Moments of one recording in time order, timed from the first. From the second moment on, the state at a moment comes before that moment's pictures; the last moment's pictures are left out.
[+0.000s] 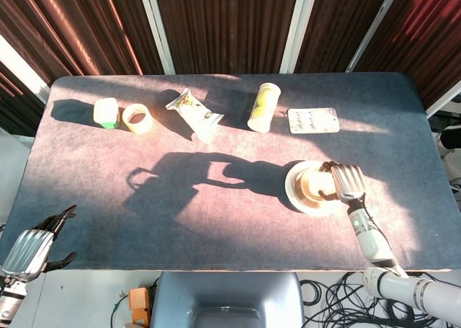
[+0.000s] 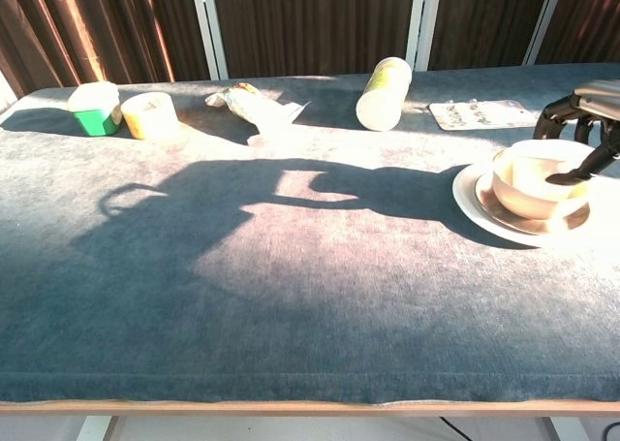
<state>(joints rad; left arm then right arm) -0.17 -1.05 0.06 -1.62 1.60 1.36 -0.09 0.59 -1.39 0.17 -1.45 -0.96 1.01 -0.32</state>
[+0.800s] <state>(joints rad) -0.17 -1.04 0.06 -1.62 1.60 1.36 -0.09 0.52 -1.30 0.18 -1.80 -1.13 1.23 -0.37</state>
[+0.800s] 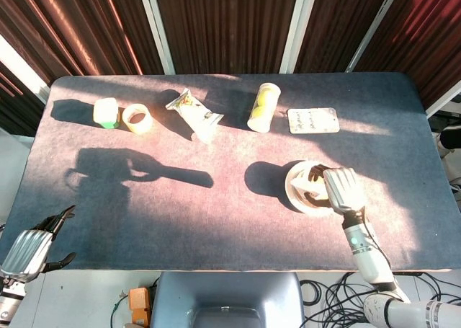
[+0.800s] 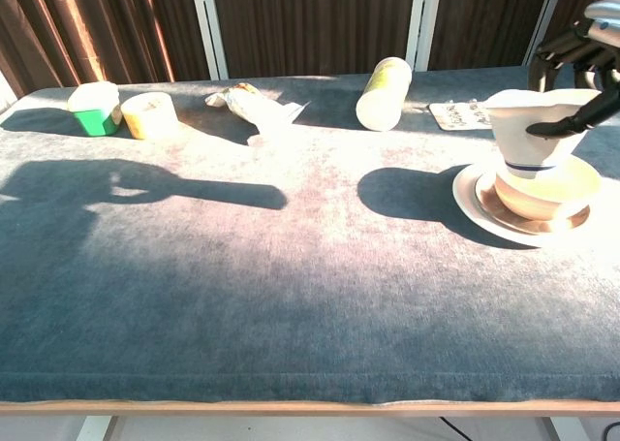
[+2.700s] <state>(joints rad) -0.14 -1.05 0.04 -1.61 1.59 1.42 -0.08 0.34 -1.25 0.02 -1.81 -1.31 1.45 -0.40</state>
